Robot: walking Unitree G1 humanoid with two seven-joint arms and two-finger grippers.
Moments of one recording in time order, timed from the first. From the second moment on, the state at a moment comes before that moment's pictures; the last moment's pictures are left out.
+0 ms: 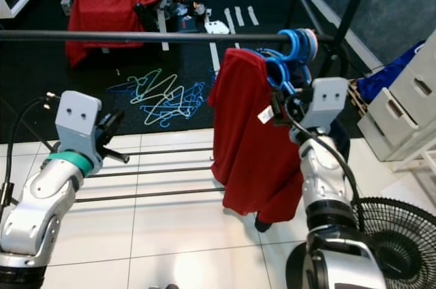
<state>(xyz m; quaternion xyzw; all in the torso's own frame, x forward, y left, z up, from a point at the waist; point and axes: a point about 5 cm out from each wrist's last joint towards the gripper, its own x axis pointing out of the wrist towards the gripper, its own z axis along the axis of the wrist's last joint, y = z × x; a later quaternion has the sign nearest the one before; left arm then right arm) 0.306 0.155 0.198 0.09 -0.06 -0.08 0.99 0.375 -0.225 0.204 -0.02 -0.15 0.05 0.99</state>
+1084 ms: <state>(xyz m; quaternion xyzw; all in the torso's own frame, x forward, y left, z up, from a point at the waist) 0.304 0.156 0.195 0.09 -0.05 -0.08 0.99 0.390 -0.232 0.217 -0.20 -0.12 0.00 0.97</state>
